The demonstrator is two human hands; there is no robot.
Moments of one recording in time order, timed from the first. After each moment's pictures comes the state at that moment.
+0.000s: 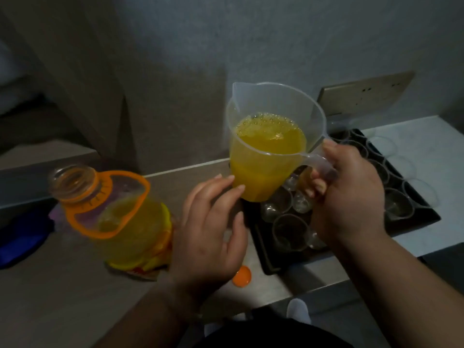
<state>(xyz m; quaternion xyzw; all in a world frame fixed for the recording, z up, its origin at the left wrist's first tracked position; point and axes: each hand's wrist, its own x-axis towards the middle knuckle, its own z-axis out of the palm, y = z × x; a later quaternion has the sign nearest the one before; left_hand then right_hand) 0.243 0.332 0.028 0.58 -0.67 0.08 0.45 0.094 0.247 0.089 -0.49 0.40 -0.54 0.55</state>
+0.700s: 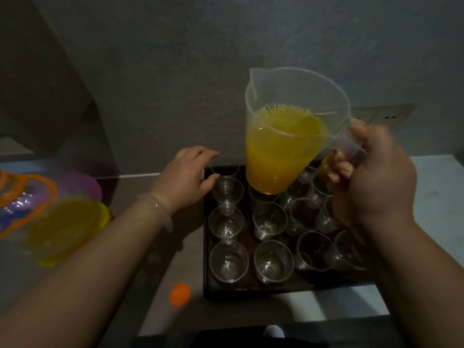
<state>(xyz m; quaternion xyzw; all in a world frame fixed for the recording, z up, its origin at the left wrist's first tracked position) 0.246 0.194 0.035 0.75 -0.65 -0.01 0.15 0.006 0.137 0.114 -0.41 0.35 -0.56 0.64</state>
